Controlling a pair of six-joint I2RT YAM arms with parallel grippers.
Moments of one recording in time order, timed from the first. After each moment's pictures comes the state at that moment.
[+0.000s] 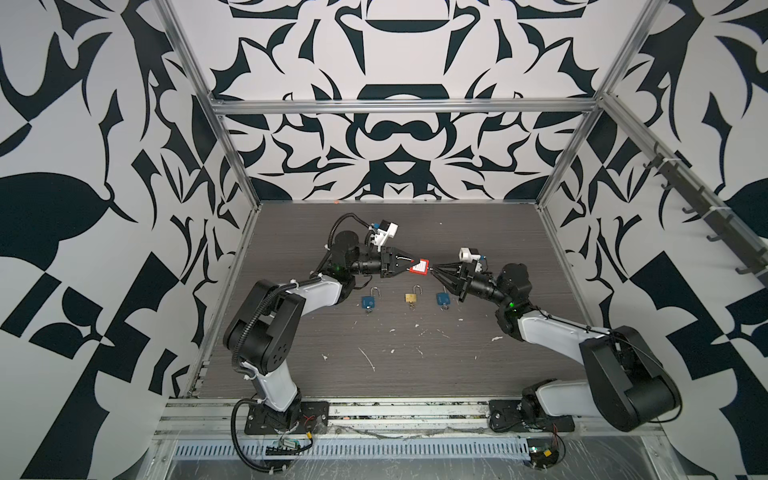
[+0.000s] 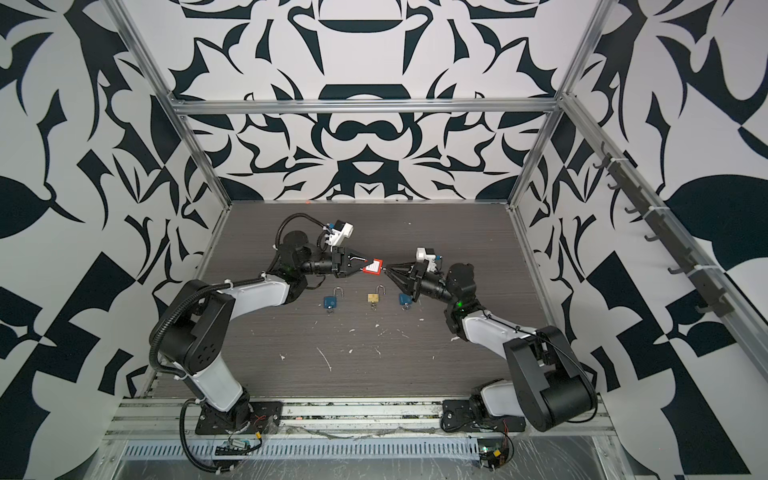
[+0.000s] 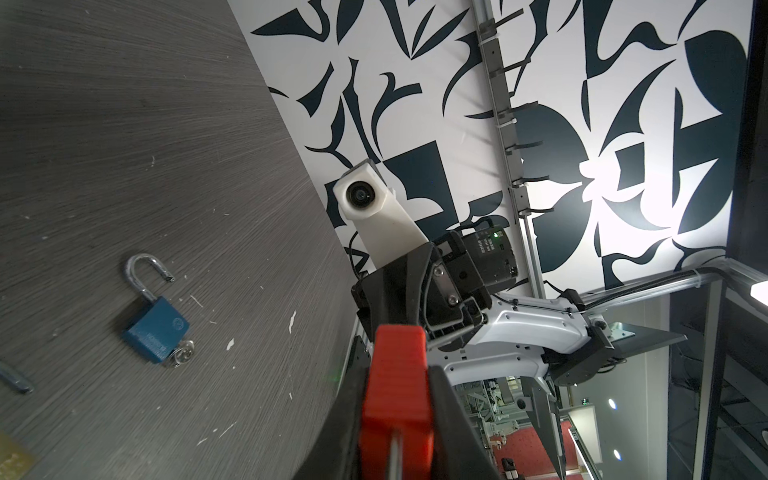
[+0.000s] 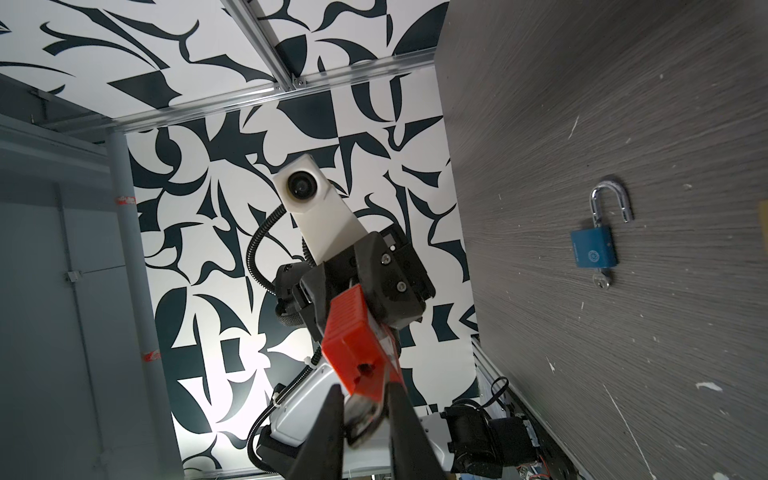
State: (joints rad) left arm -0.50 1.73 0.91 0.83 1.07 -1.18; right arm 0.32 1.36 0.47 0.93 -0.85 1.76
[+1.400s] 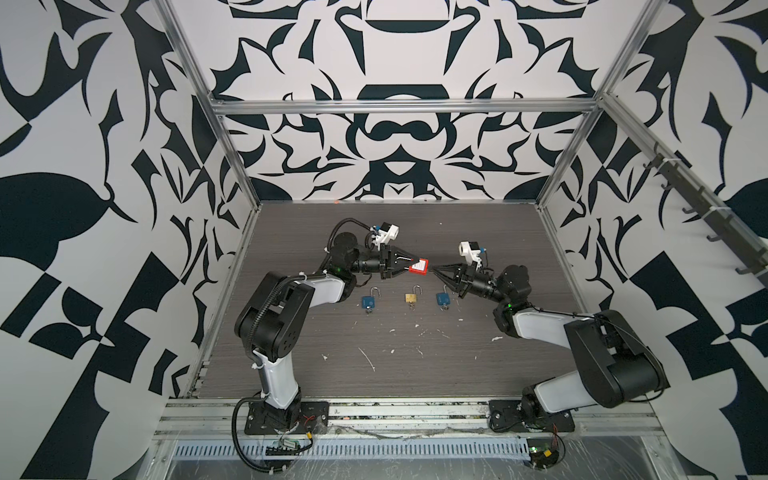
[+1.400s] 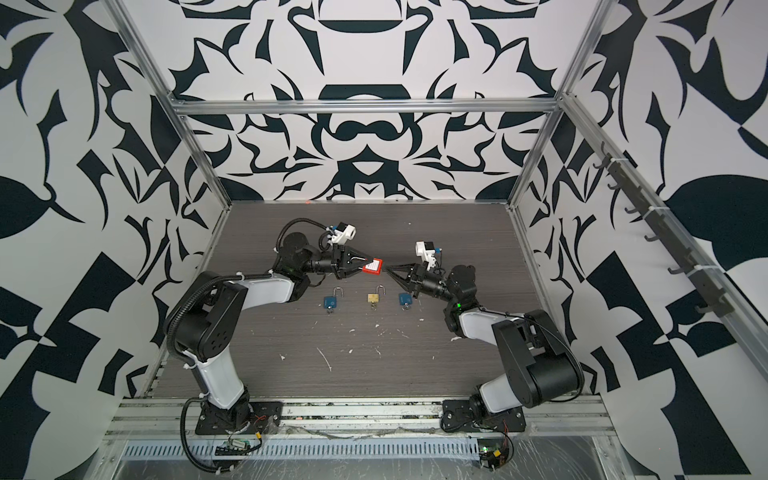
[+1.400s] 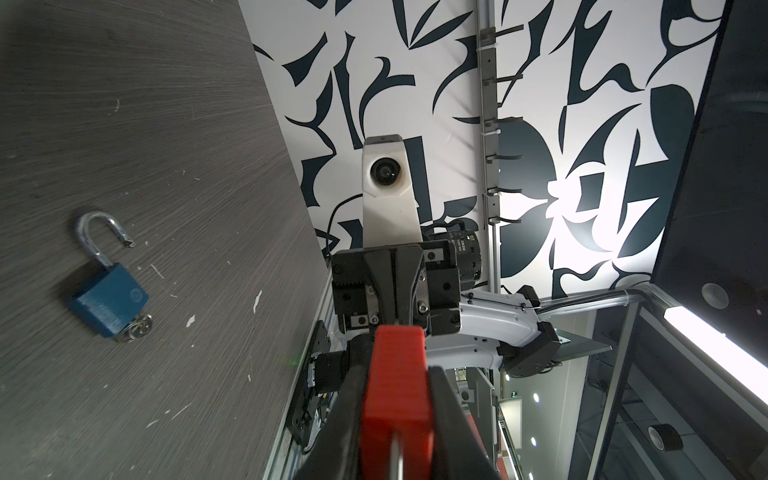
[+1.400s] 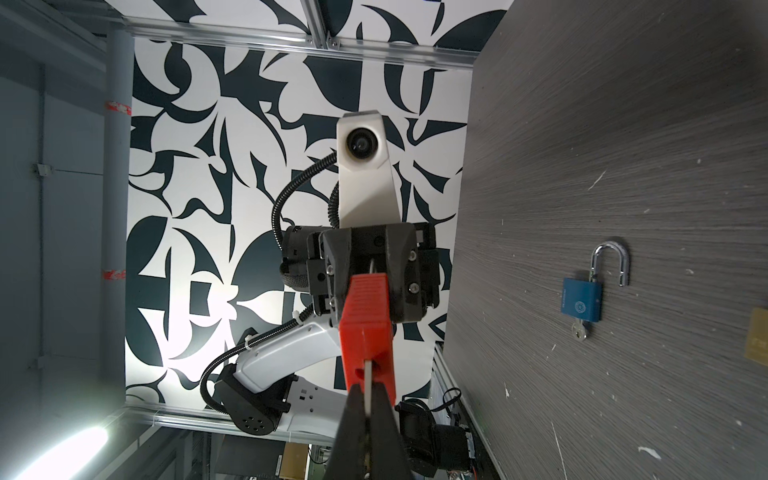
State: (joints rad) left arm -0.47 1.82 0.92 1.01 1.15 -1.45; right arm 0.28 1.47 0.46 1.16 -0.94 1.58
